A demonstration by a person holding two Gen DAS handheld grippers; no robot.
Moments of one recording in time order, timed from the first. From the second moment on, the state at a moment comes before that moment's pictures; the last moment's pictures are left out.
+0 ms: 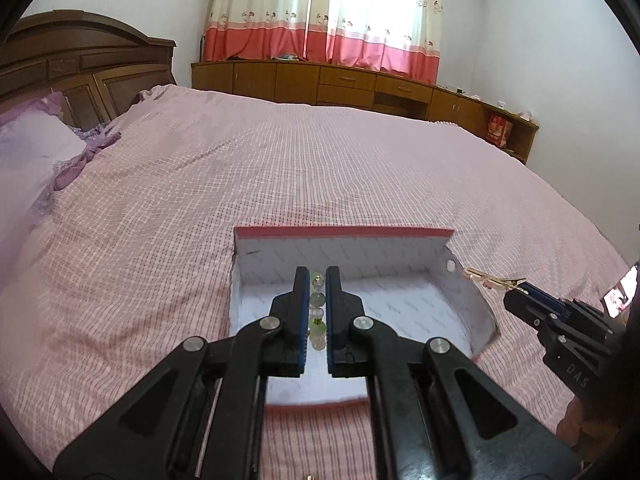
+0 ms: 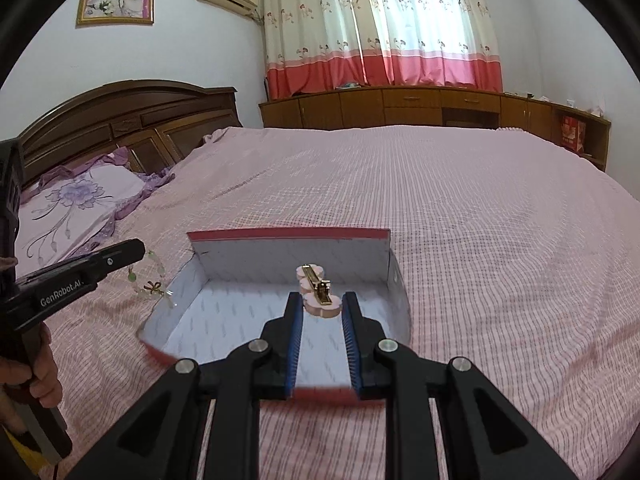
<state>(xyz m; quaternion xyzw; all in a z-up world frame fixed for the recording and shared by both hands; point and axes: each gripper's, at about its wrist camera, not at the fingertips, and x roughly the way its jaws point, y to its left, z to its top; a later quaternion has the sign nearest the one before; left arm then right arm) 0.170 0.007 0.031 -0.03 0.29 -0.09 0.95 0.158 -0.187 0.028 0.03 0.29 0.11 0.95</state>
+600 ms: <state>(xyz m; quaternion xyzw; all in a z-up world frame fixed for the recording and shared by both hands) 0.246 -0.017 -0.033 -0.01 0.37 -0.06 0.93 0.240 -0.173 -0.028 0.01 0.37 0.09 0.93</state>
